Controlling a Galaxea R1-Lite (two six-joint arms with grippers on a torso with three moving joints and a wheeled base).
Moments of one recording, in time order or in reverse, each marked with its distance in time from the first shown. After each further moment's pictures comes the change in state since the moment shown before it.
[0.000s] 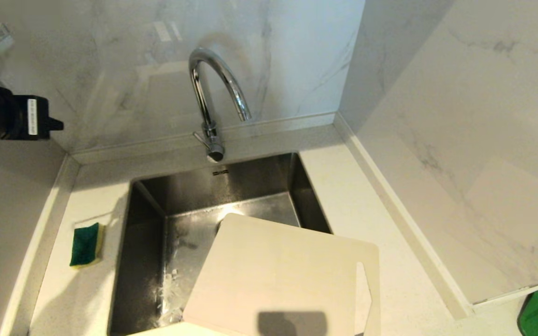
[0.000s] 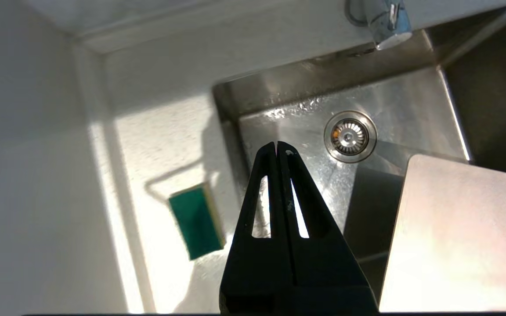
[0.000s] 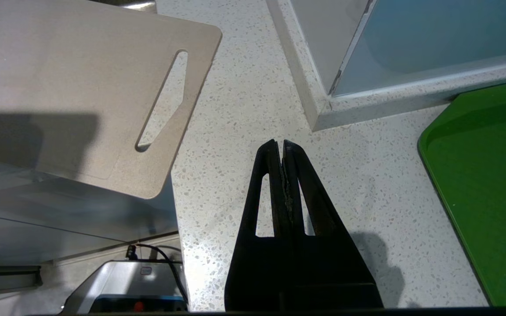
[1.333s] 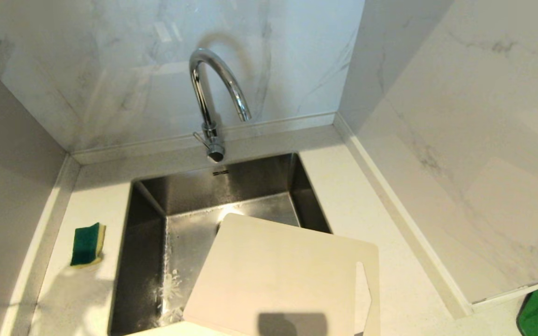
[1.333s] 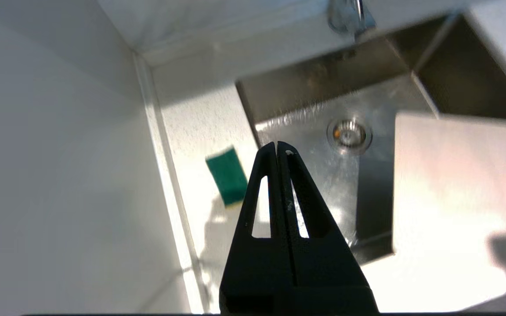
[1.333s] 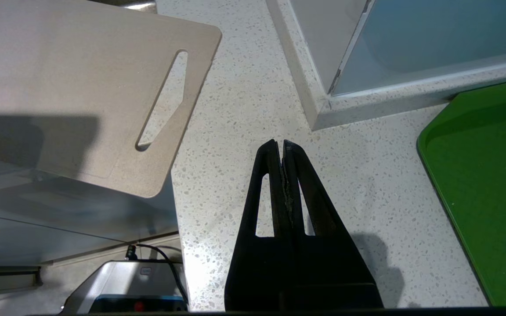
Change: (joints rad) left arm 0.169 -0.664 0.528 -0.109 -0.200 0.135; right arm 0.000 0.000 0.000 0.000 -0.001 0.000
